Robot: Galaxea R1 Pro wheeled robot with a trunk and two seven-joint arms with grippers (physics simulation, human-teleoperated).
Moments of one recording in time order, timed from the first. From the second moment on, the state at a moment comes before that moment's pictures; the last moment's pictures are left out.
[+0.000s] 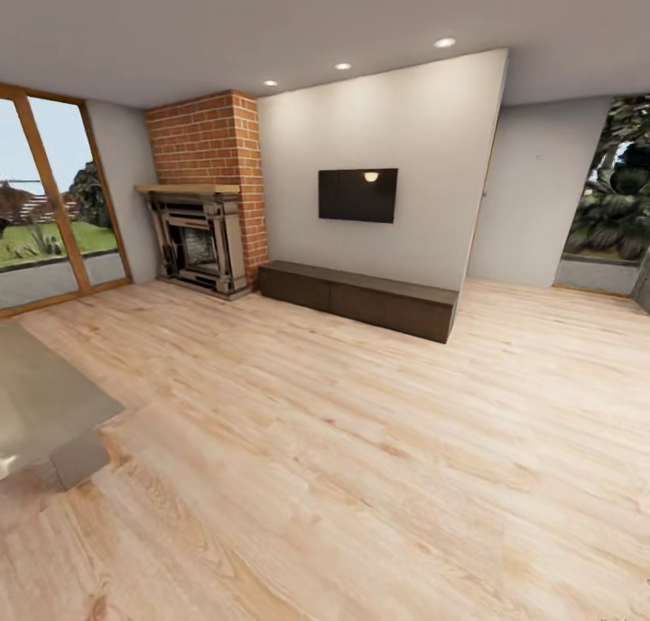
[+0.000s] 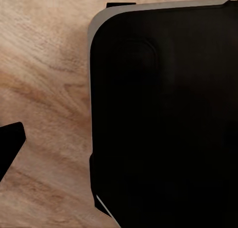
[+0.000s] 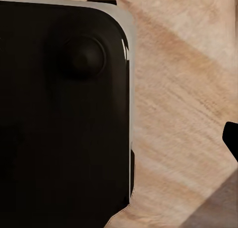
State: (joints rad) left arm 0.02 0.03 0.00 -0.05 0.01 -0.04 0.00; right arm 0.00 -0.06 0.00 0.01 -0.01 -0.08 0.01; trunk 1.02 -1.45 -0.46
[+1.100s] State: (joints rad) left arm 0.02 0.03 0.00 -0.05 0.01 -0.04 0.00; right arm 0.00 -0.06 0.00 0.01 -0.01 -0.08 0.01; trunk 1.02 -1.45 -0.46
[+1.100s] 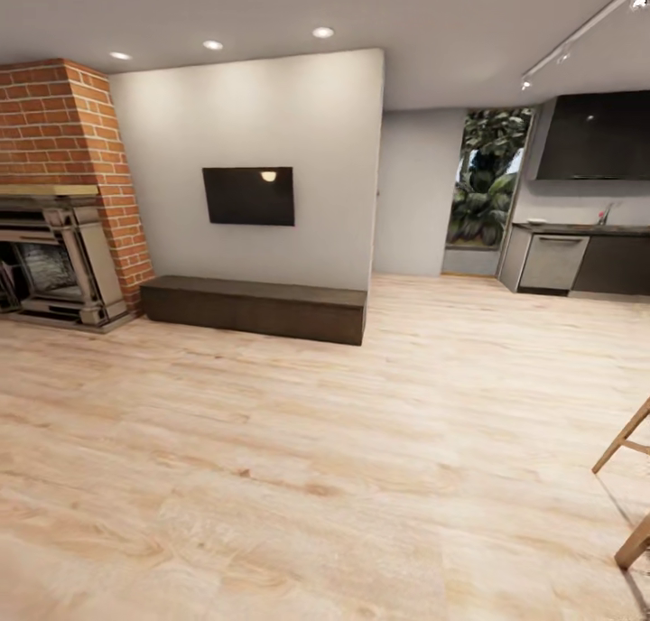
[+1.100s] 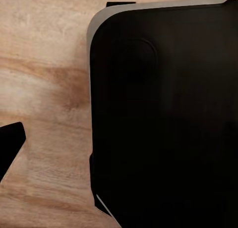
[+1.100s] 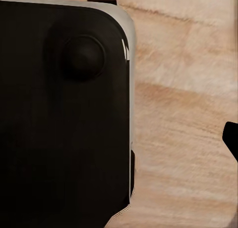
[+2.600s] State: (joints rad) left arm 0.02 0.02 0.00 -0.05 0.00 -0.04 0.00; right arm 0.00 -0.06 0.00 0.01 -0.01 -0.08 0.01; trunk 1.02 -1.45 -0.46
